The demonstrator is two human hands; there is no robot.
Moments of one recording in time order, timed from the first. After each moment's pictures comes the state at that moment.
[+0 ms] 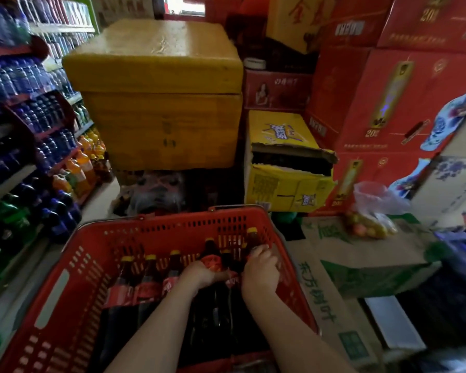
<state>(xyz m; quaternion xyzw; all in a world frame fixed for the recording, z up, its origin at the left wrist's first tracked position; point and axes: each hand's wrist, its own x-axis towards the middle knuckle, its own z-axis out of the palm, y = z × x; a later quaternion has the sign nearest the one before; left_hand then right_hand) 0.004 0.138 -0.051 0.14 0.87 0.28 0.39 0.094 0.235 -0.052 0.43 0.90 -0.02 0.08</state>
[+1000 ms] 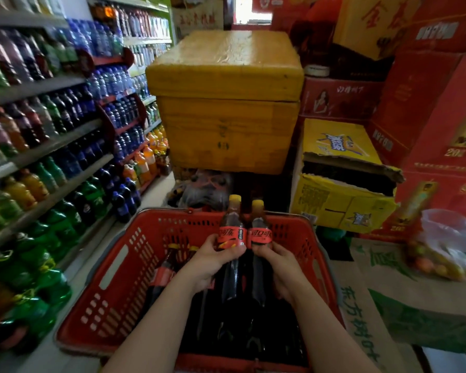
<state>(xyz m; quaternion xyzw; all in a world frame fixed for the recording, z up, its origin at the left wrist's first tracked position) -0.003 0.087 -0.021 0.07 0.67 0.67 0.32 0.080 0.241 -0.028 0.24 0.54 -0.80 -0.08</state>
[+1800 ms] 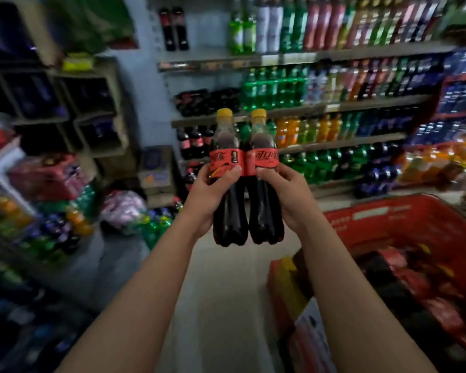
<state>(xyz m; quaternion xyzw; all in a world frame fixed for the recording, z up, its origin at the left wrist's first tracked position) 0.230 -0.235 0.053 -0.24 0.55 0.74 -0.31 0.116 -0.125 0.063 -0.23 0.54 -0.74 0.33</state>
